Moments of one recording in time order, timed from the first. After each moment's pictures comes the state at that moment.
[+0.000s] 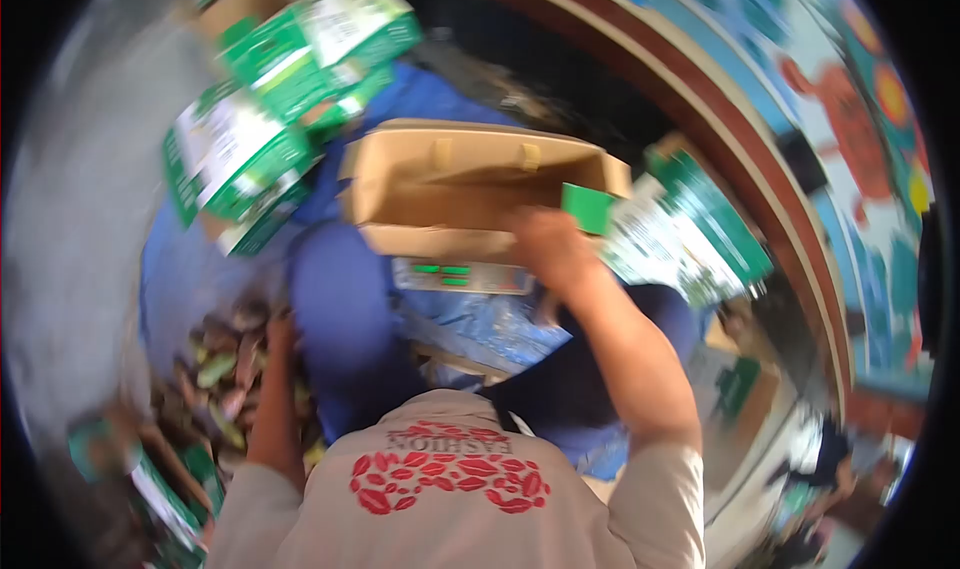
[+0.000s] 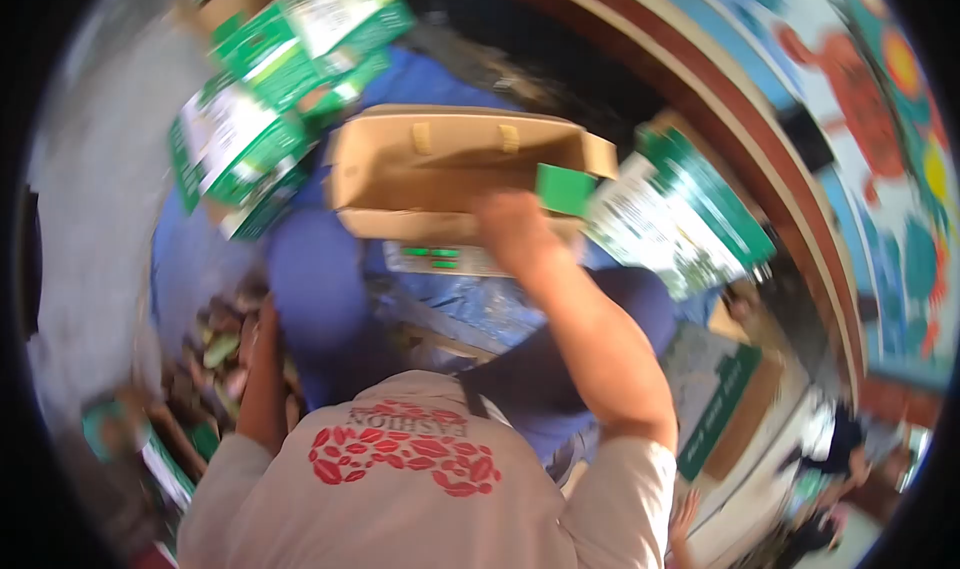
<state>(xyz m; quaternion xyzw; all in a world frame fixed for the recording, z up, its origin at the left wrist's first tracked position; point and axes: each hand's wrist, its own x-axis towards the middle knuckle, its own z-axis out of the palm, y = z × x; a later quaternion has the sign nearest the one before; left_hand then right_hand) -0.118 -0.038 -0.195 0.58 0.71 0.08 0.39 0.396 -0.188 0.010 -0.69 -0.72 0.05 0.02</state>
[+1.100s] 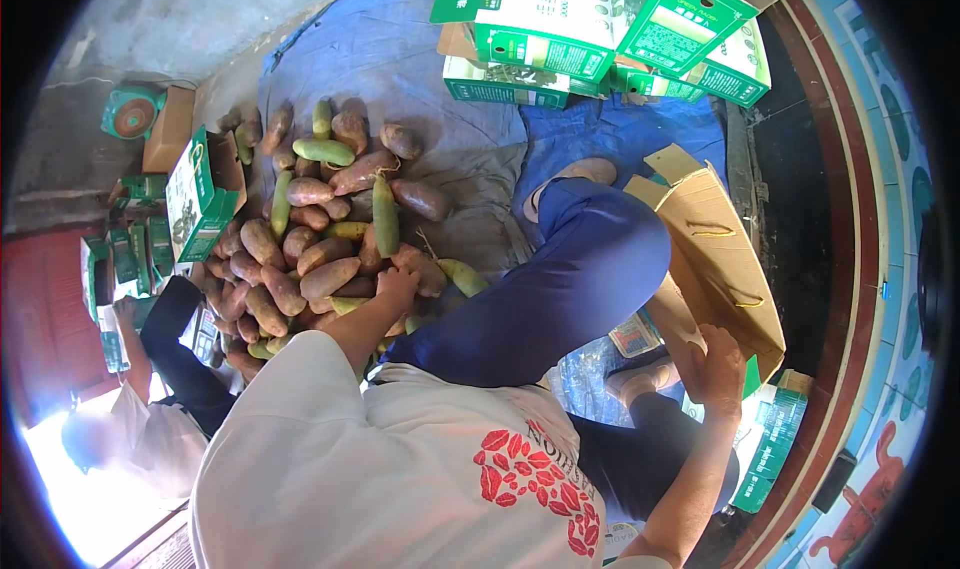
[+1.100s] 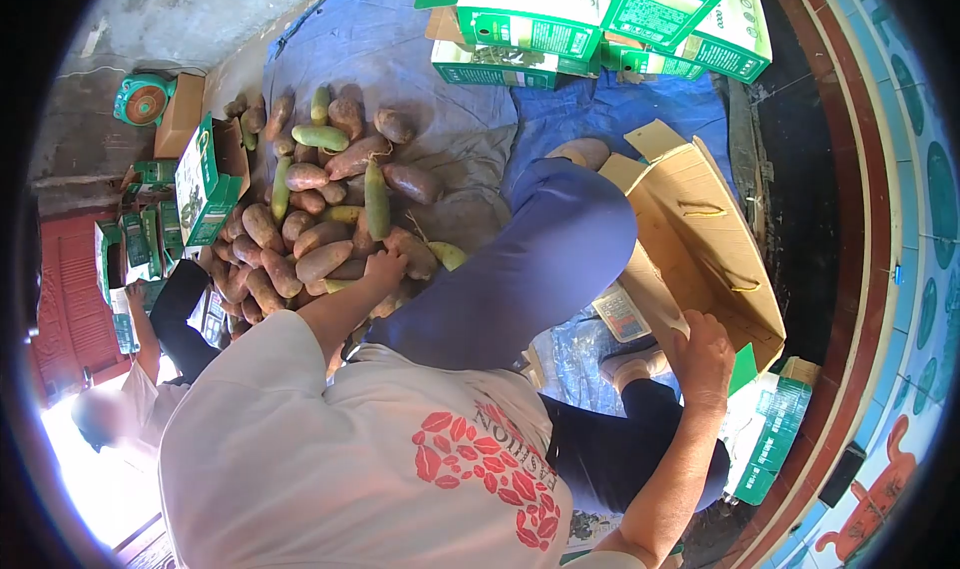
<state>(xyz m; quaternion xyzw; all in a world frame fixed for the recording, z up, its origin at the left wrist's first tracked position) -0.139 -0.221 -0.200 0.64 0.64 -0.36 0.21 0.377 -0.152 0.017 -0.65 -0.74 0.13 -0.03</state>
